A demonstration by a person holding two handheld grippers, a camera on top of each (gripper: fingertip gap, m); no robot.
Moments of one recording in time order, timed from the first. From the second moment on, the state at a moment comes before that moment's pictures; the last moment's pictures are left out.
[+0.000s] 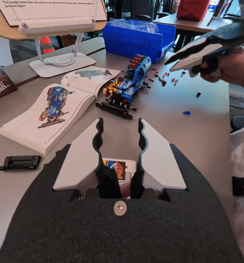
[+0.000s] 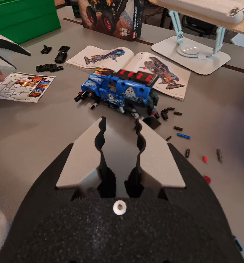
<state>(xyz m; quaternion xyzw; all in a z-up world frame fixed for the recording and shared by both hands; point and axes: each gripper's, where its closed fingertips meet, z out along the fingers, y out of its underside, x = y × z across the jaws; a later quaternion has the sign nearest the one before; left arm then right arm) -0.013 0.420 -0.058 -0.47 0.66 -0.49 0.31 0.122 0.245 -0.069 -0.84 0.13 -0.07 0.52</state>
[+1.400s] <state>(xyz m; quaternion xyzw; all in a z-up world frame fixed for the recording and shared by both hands) 0.097 0.389 -0.114 -0.35 0.84 -0.40 0.12 0.163 0.272 -0.048 -0.82 0.07 0.08 0.56</state>
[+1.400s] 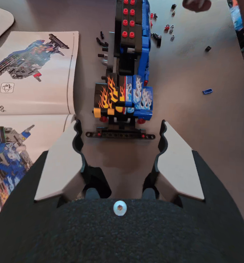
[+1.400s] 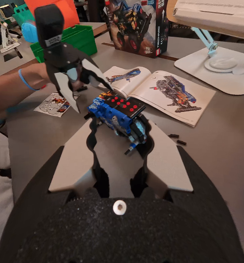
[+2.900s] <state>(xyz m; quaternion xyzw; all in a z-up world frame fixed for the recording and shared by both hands) -0.013 0.332 -0.120 -0.59 0.66 -0.45 0.15 0.040 0.354 -0.081 -0.85 0.05 0.13 0.50</state>
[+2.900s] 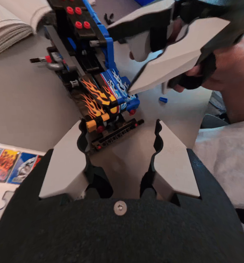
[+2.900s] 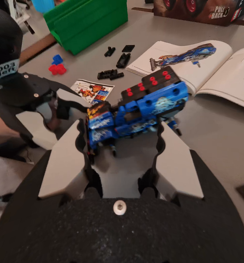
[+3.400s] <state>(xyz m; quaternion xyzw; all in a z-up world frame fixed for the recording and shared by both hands) 0.061 0.386 -0.068 -0.33 0.82 -0.44 0.18 0.038 0.322 -0.099 -0.89 0.15 -0.02 0.44</state>
